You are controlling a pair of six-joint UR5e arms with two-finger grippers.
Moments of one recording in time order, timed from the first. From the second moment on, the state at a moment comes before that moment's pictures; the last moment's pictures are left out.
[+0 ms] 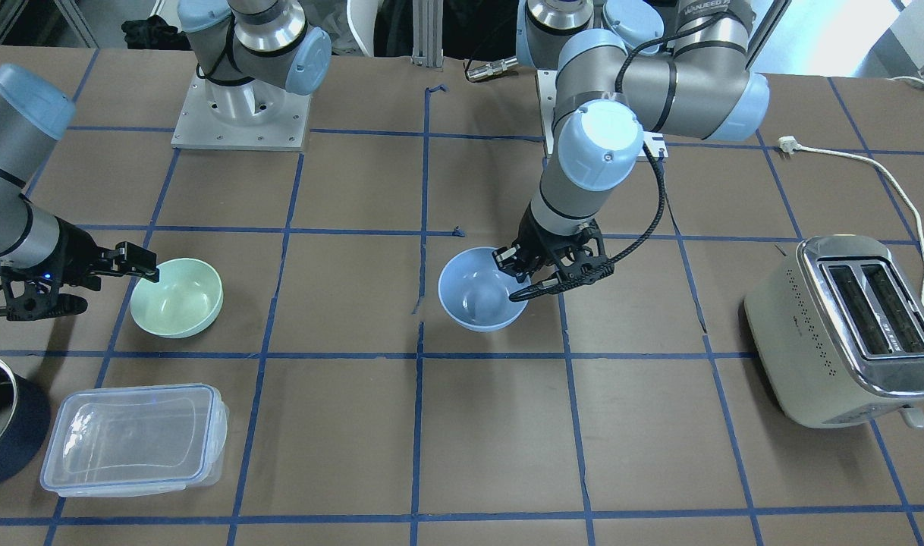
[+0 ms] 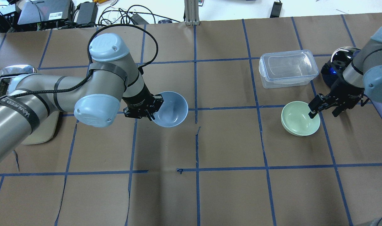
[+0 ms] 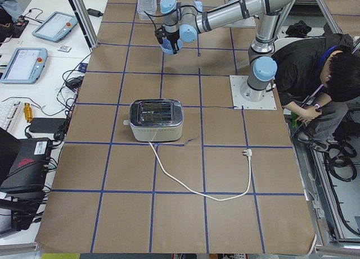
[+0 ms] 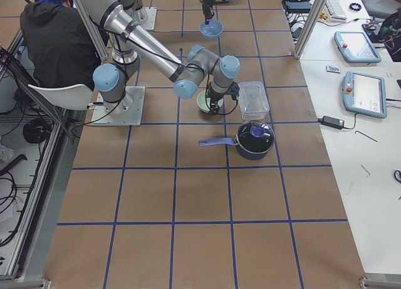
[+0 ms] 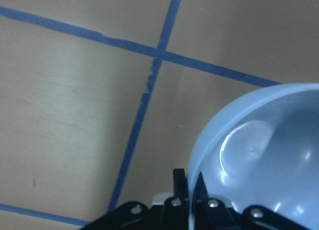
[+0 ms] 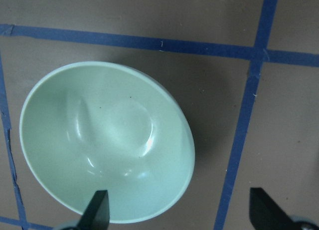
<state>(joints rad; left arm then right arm) -1.74 -1.76 -1.89 -1.15 1.49 -0.55 1.13 -1.34 1.93 -1.90 -1.54 -0.55</state>
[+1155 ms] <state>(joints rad) -1.88 -1.88 -1.91 -1.03 1.45 -0.69 1.13 -1.26 1.96 -1.96 -1.53 -0.52</state>
